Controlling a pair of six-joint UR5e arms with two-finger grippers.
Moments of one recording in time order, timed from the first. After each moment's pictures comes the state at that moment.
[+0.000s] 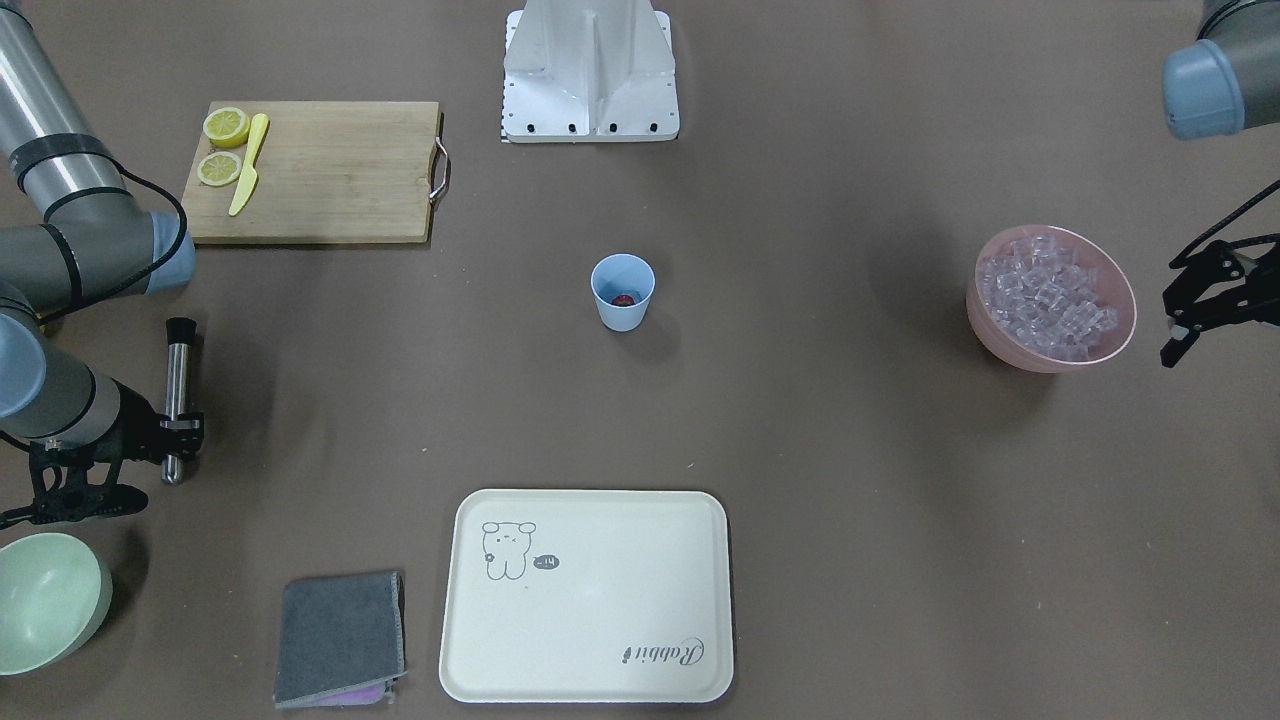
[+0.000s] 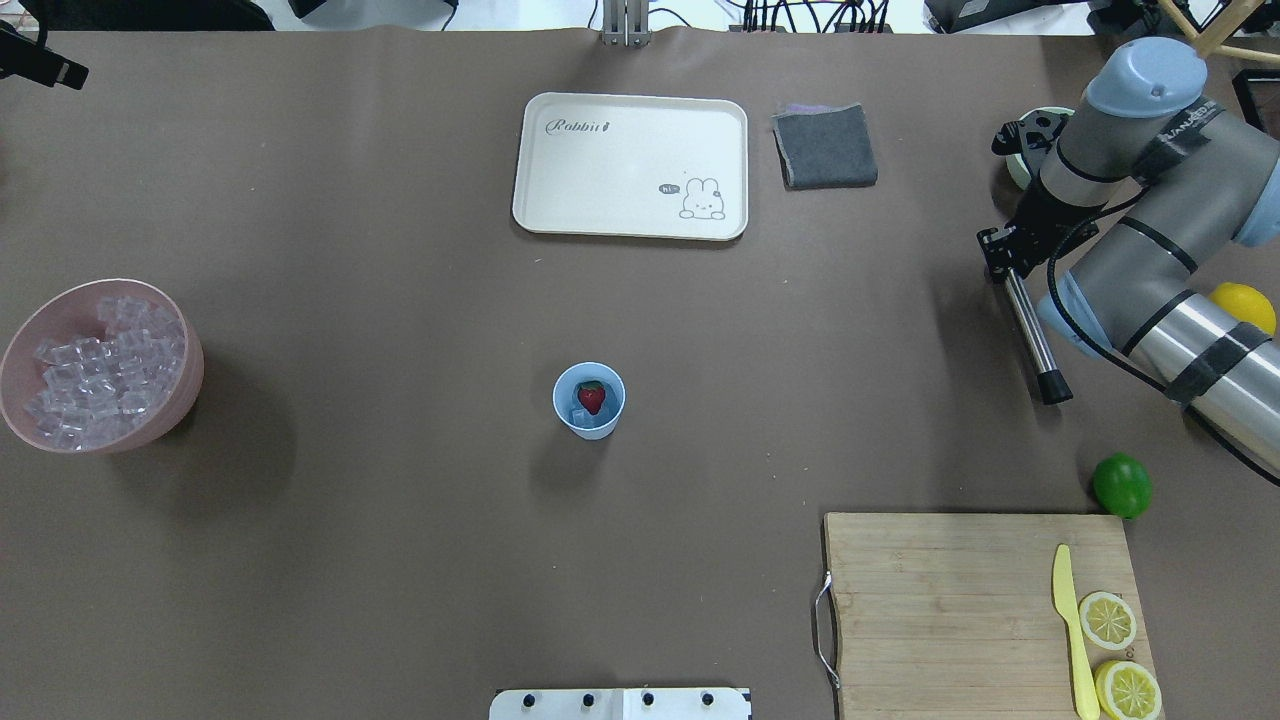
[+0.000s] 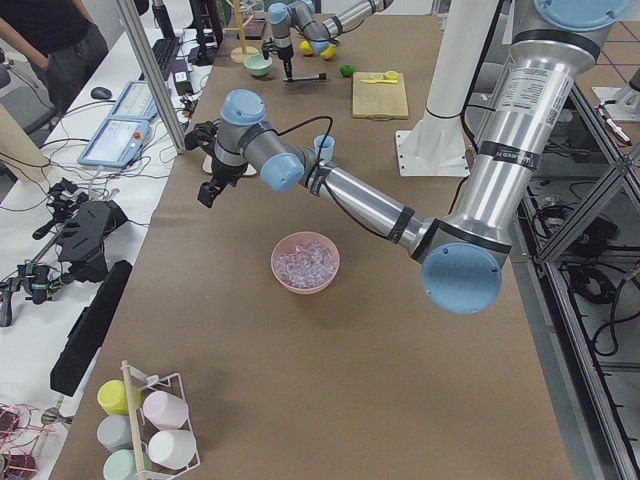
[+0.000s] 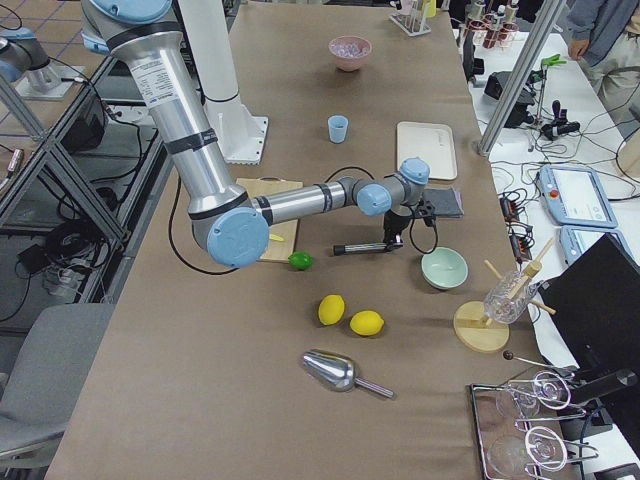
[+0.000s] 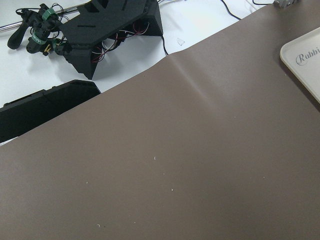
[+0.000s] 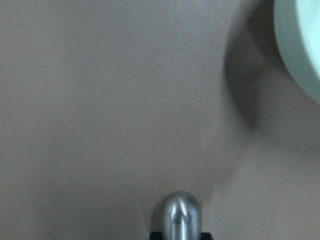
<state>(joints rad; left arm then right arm) -1.31 -1.87 -1.76 -1.88 -2.21 -0.20 1.00 -1.16 1.34 -1.39 2.18 0.52</state>
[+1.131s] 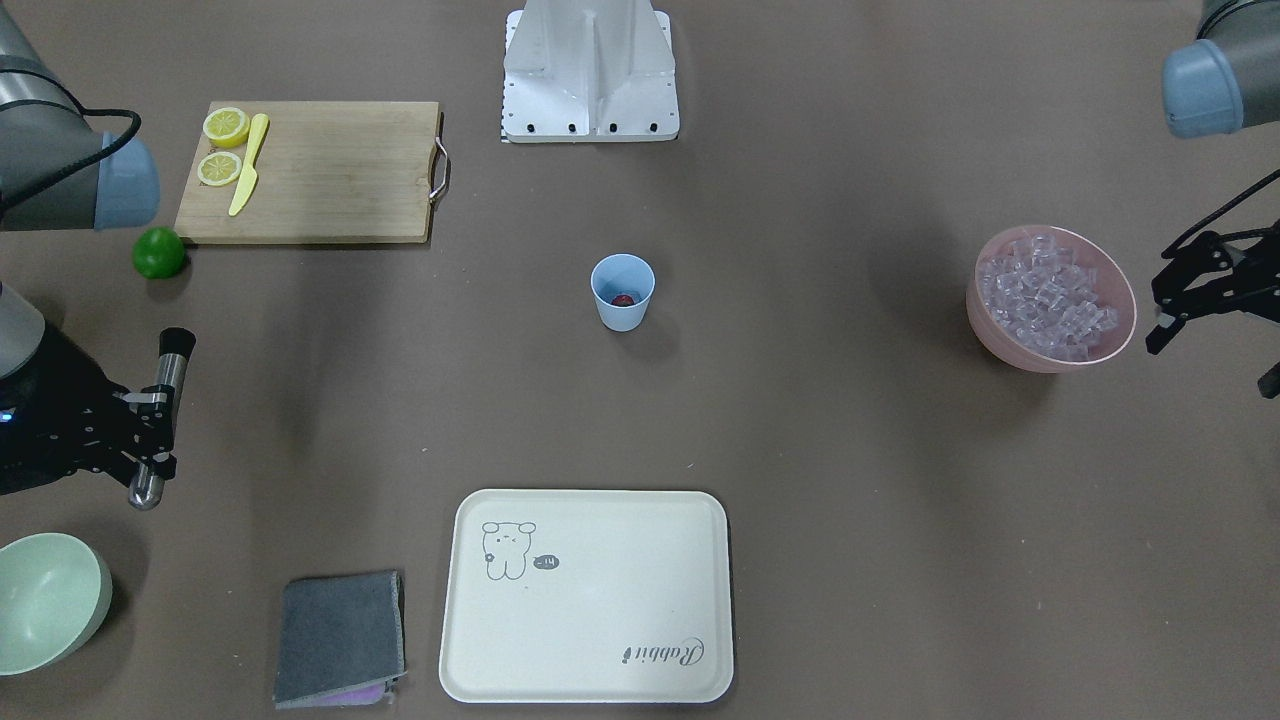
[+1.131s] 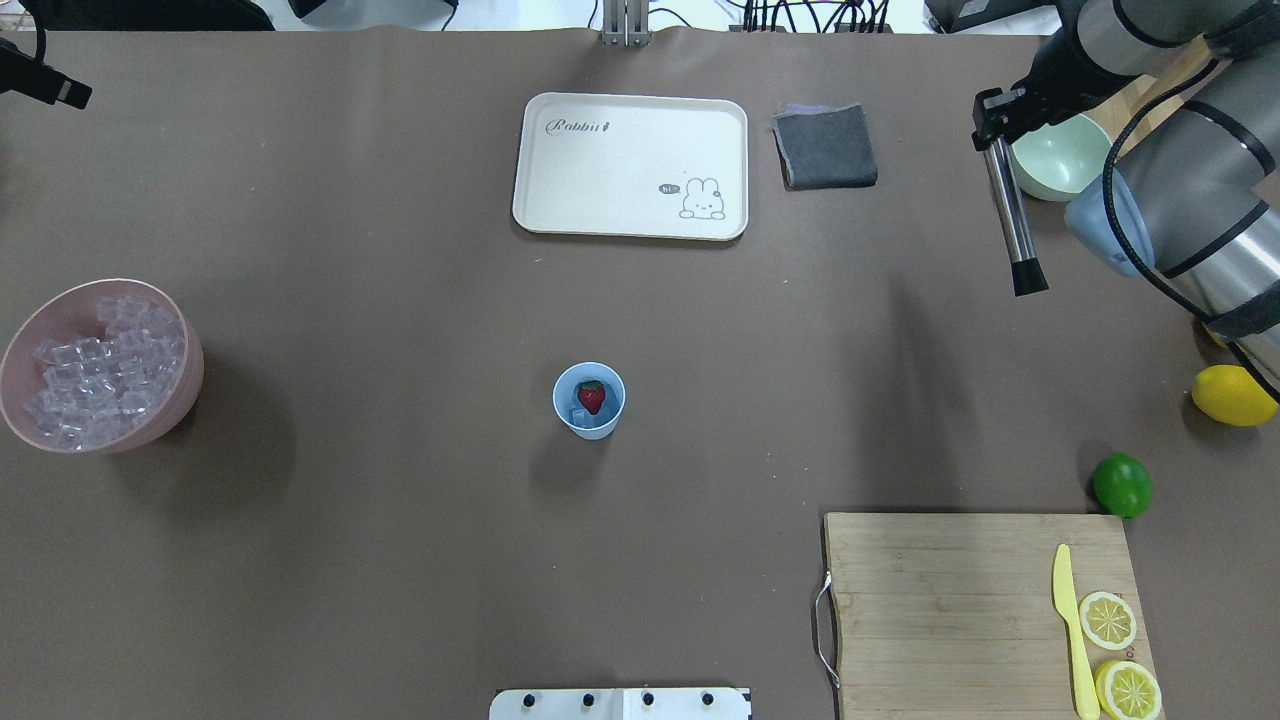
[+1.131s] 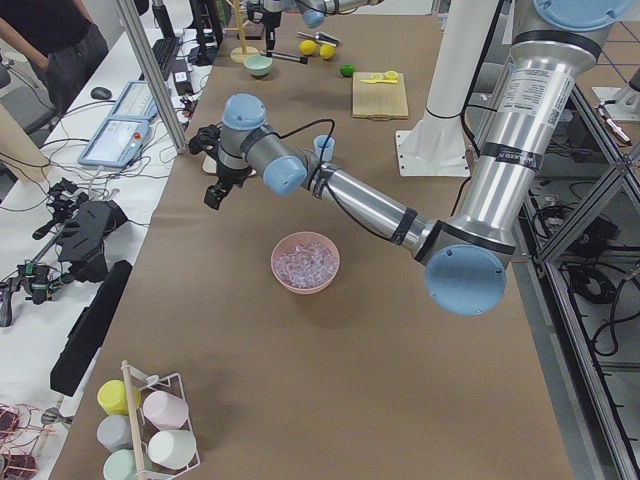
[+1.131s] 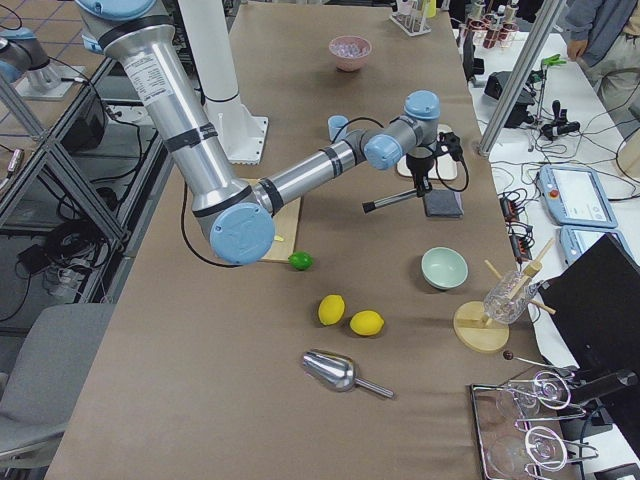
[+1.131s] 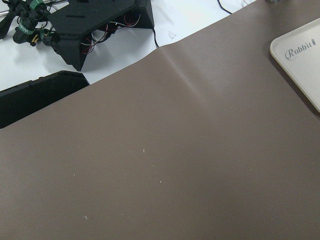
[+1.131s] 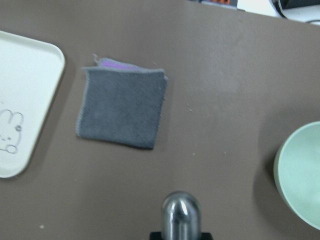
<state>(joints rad) -1.30 -1.85 -1.76 -1.88 -2.27 -0.21 1.10 -1.09 1.61 -1.37 2.15 0.57</state>
